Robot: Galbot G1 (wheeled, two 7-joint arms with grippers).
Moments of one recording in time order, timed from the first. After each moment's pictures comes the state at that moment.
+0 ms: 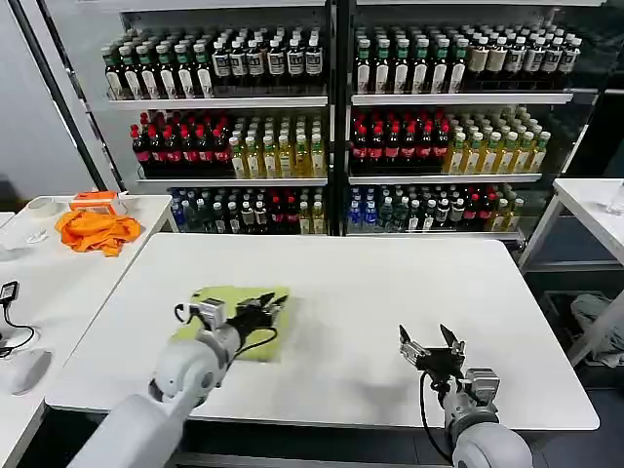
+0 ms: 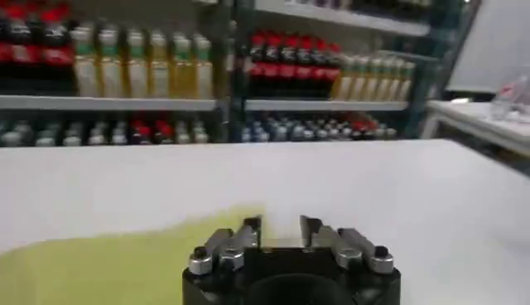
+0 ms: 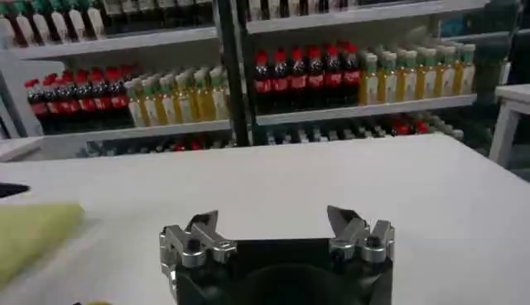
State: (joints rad) left arm 0.86 -1.06 -0.07 -1.79 -0.77 0.54 -0.12; right arm -1.37 1.20 0.42 2.10 0.47 -0.43 0.25
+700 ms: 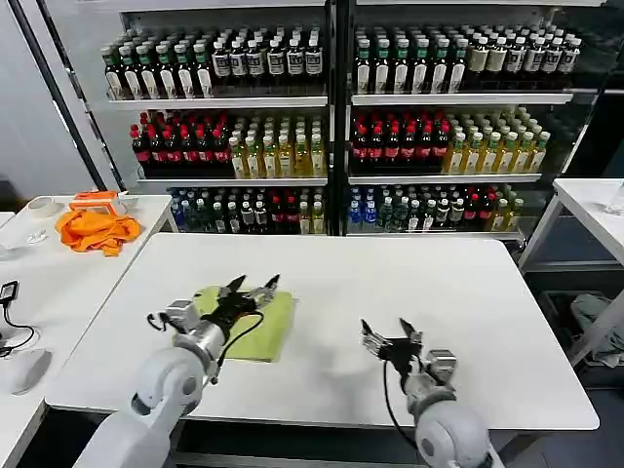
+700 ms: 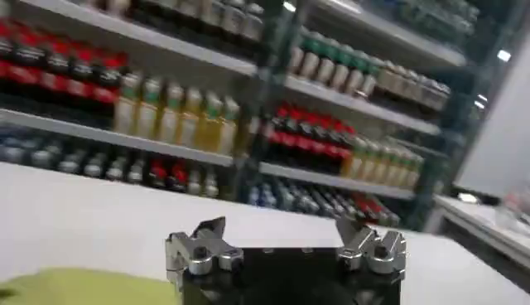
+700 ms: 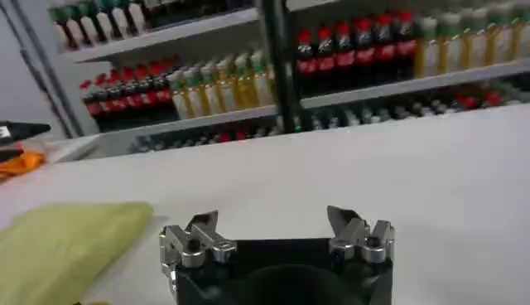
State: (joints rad) left arm 1.00 -1.10 -0.27 -1.88 -0.85 0.39 -0.17; right arm -1.17 1.27 0.22 1.99 0.58 -0.49 0.30
